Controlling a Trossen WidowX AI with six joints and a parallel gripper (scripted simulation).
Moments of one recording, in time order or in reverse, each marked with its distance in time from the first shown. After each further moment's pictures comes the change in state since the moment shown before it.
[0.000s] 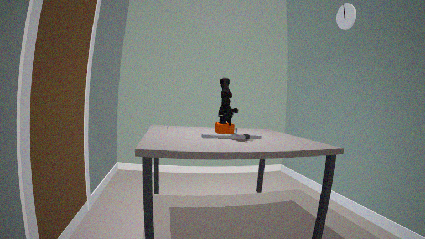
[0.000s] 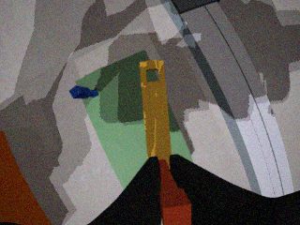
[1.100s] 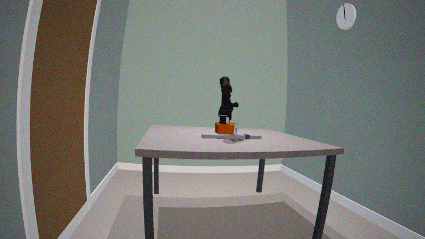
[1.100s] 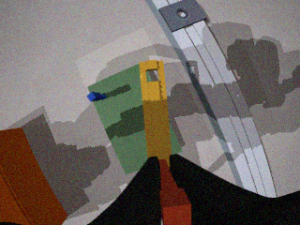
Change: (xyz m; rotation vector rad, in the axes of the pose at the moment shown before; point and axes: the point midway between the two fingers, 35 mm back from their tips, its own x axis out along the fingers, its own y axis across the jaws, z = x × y) arm -0.044 -0.001 0.012 -0.004 0.000 -0.002
